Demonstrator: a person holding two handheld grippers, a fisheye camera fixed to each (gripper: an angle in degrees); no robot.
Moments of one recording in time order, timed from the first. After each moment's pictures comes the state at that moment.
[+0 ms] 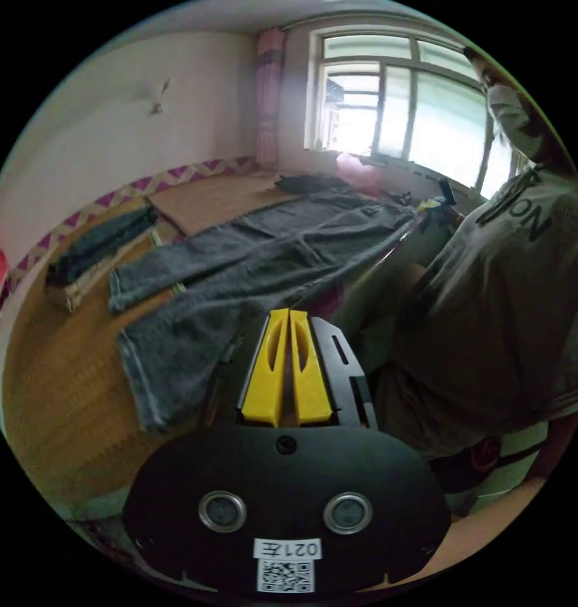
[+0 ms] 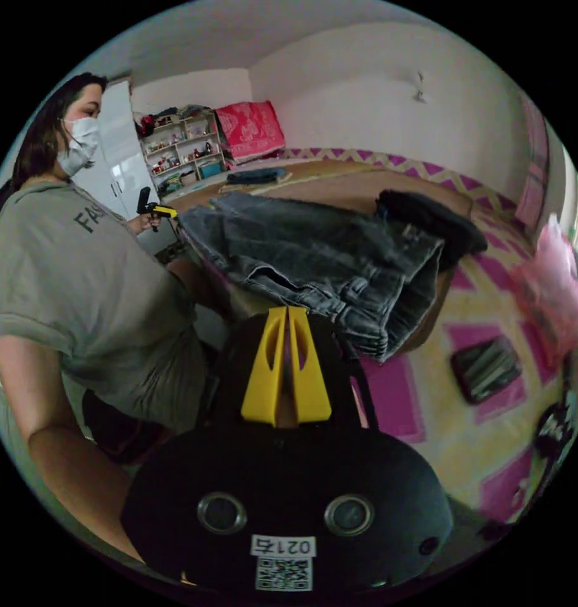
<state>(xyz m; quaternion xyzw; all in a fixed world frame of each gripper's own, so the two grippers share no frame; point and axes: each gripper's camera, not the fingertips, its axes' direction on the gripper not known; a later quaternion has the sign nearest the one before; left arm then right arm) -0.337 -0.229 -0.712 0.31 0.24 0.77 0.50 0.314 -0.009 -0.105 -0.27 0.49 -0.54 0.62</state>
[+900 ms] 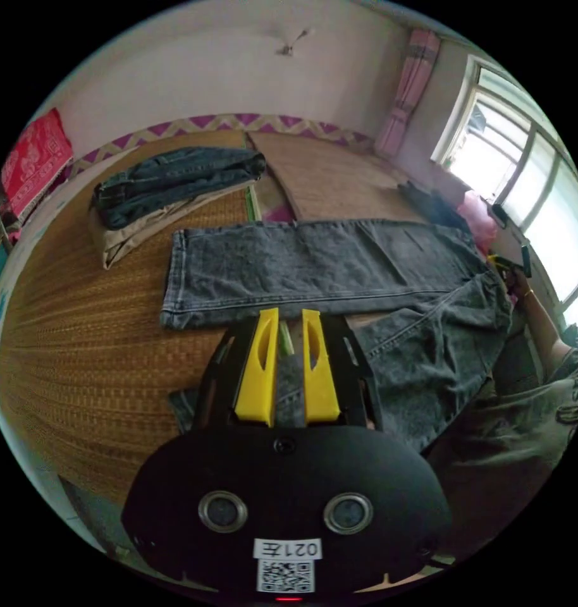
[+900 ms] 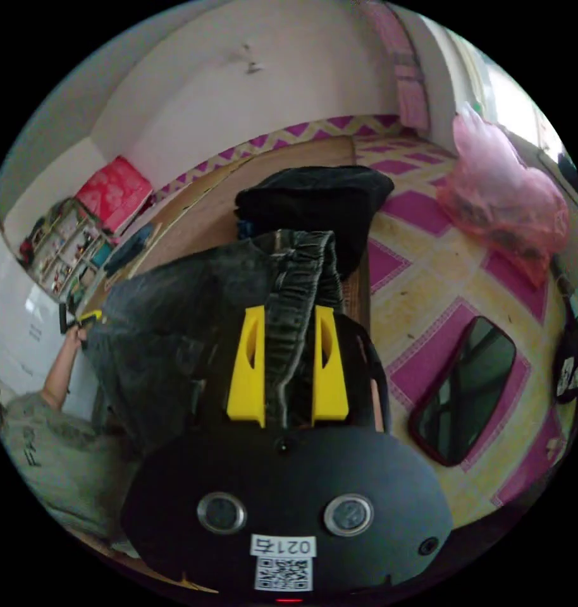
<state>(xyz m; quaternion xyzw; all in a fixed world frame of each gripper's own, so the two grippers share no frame) -0.203 -0.314 -0.740 0.29 0.18 0.62 0.70 0.308 -0.232 -0.093 -0.06 0.60 -0.37 0.71</state>
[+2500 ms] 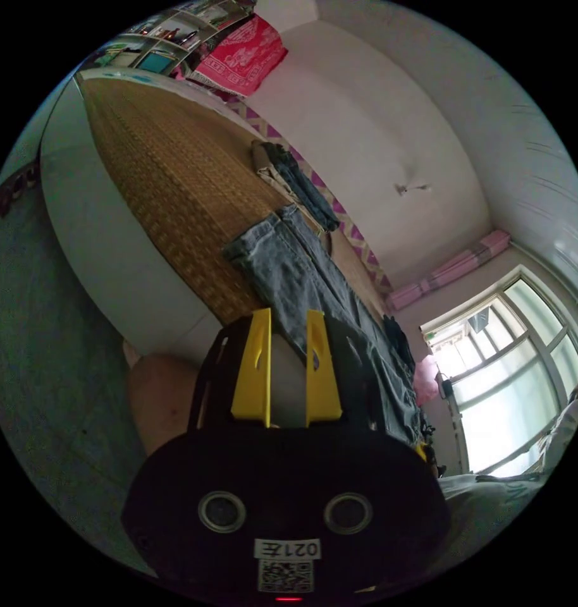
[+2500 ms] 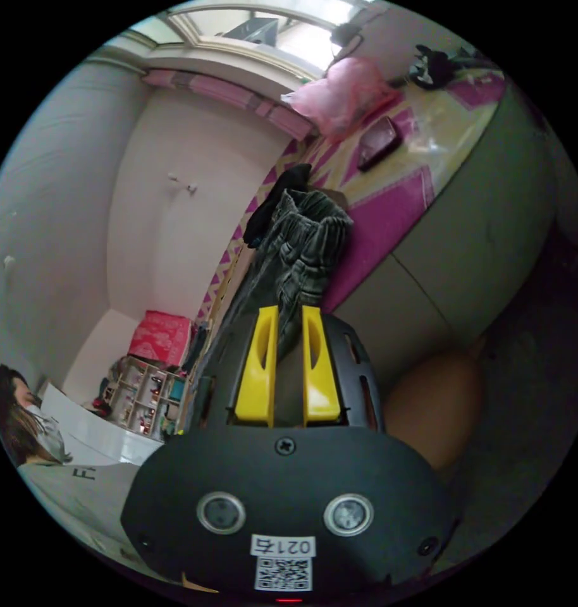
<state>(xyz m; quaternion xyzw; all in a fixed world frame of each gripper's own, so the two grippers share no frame) -0.501 -0.285 -0.559 0.28 0.49 0.29 0.77 0.385 0.127 -0.290 0.20 0.38 -0.22 0.87</state>
